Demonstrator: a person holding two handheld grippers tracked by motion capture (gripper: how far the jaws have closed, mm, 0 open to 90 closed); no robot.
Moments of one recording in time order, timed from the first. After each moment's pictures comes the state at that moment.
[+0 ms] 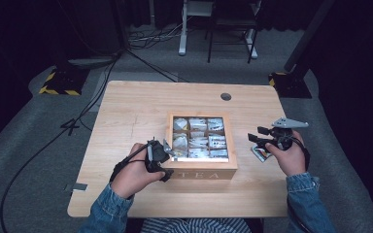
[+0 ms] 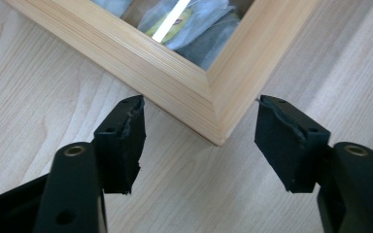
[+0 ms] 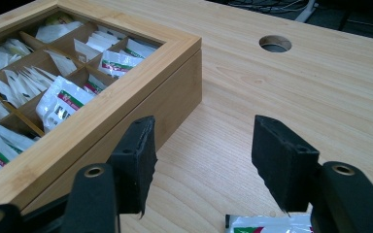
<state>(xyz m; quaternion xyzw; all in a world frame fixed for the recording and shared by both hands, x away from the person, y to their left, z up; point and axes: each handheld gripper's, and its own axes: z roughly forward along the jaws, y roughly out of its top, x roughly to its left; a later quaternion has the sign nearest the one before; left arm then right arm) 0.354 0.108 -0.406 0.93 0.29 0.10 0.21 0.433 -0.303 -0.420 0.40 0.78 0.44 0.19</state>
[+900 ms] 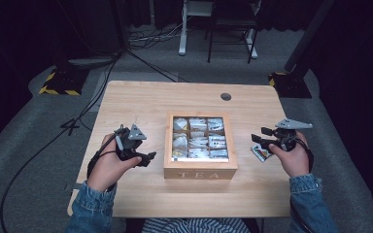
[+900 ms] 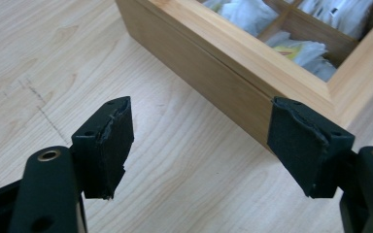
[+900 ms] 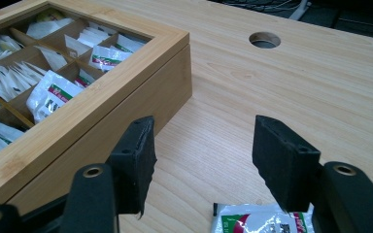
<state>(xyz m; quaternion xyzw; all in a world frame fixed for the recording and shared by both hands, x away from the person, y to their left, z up) 0.370 0.182 -0.394 0.86 0.36 0.16 0.31 0.430 -0.313 -0.420 0.41 0.78 0.43 0.20</state>
